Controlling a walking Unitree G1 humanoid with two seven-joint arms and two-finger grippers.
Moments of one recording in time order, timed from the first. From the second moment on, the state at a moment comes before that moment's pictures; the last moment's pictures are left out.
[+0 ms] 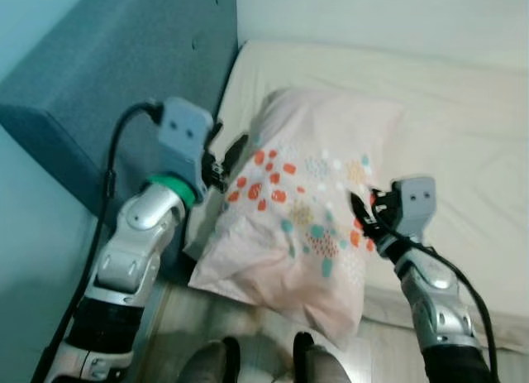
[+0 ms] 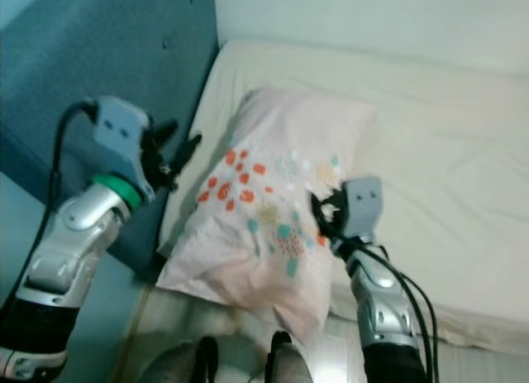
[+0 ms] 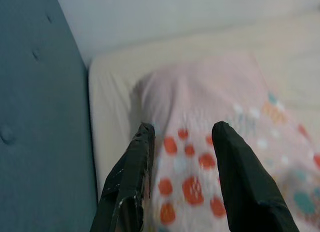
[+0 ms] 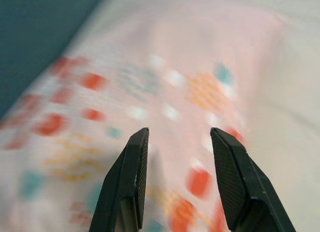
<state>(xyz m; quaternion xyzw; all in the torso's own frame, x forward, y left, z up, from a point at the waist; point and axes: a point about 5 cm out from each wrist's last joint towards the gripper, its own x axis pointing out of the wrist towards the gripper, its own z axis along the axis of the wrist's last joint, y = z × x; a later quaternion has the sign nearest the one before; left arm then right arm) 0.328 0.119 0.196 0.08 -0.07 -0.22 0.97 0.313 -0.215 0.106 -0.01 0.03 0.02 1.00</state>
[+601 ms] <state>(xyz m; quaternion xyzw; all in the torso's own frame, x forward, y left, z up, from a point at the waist) 0.328 0.099 0.123 0.03 0.01 -0.20 0.98 0.310 -0.205 0.111 -0.09 -0.07 -0.12 0.99</state>
